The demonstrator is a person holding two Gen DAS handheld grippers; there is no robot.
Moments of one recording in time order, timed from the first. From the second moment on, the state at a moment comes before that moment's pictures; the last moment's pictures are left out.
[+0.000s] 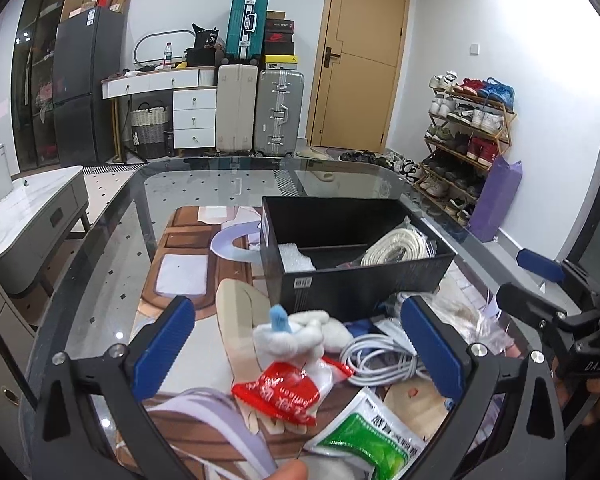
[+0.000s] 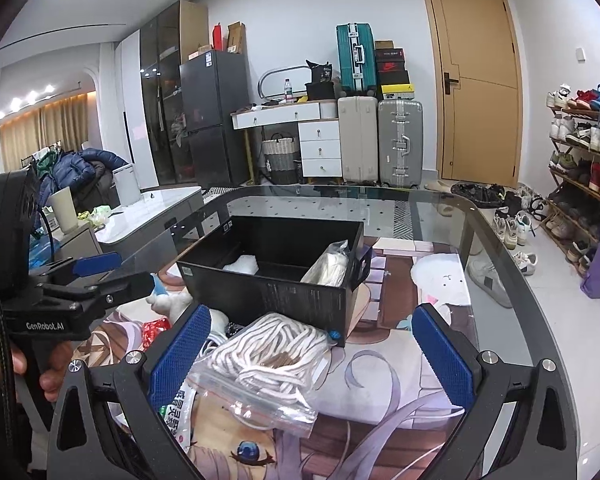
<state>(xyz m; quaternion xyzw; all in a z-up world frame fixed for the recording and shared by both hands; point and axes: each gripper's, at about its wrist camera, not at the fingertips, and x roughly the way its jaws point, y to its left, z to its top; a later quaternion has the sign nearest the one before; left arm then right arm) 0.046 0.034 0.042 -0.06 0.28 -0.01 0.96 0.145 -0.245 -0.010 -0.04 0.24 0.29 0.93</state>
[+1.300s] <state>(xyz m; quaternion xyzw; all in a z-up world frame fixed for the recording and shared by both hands) 0.013 -0.012 -0.004 -0.04 0.36 -0.02 0.93 0.141 -0.241 -0.033 -0.04 0.28 0.31 0.91</state>
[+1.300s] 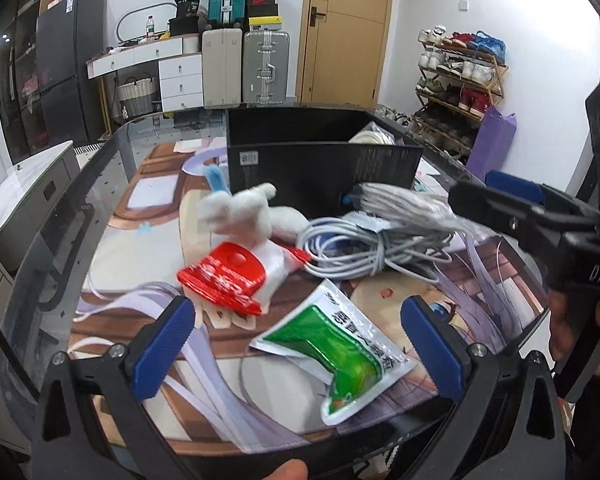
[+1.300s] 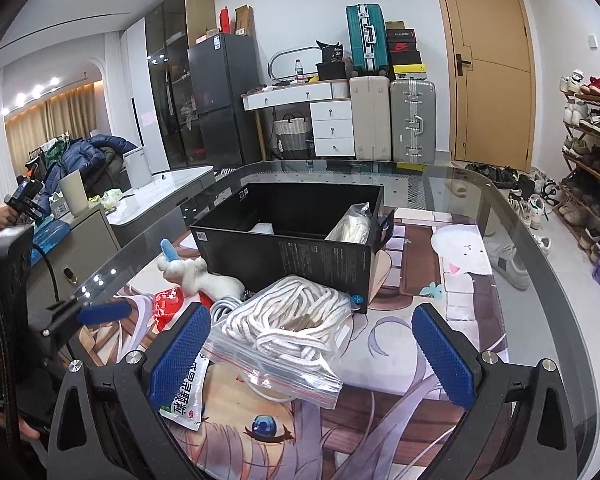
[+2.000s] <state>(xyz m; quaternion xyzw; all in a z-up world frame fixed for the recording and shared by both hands) 0.014 -0.039 -0.031 -0.02 0.38 0.03 0.92 0.143 -0.243 -0.039 -0.04 0.28 0.30 0.91</state>
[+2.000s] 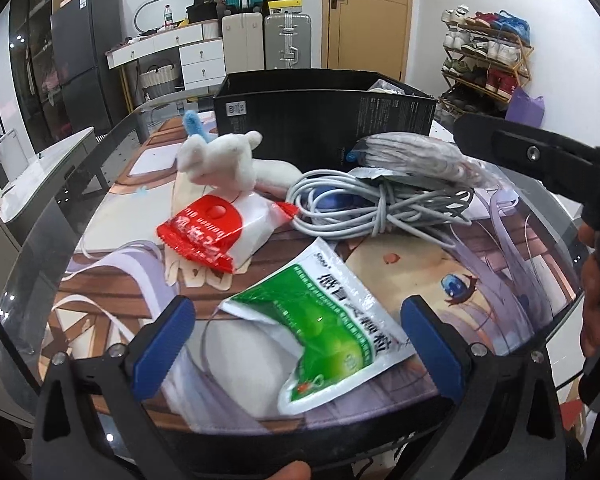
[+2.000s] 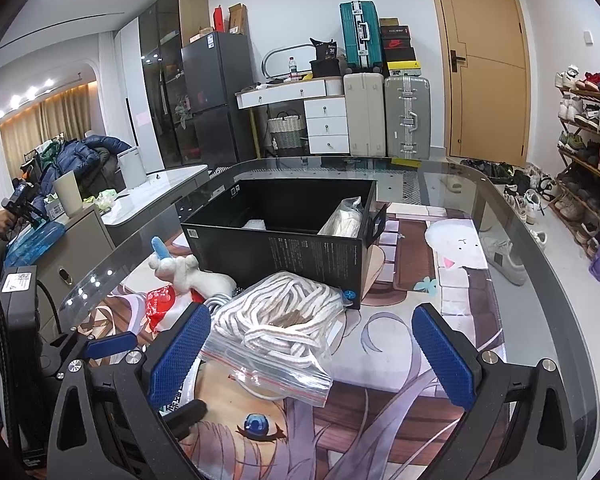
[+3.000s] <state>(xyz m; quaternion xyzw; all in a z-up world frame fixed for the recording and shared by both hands) -0.012 -0.035 -0.018 -0.03 0.35 -0.04 0.94 0.144 -0.244 -0.041 -0.04 0.29 0.29 0.91</state>
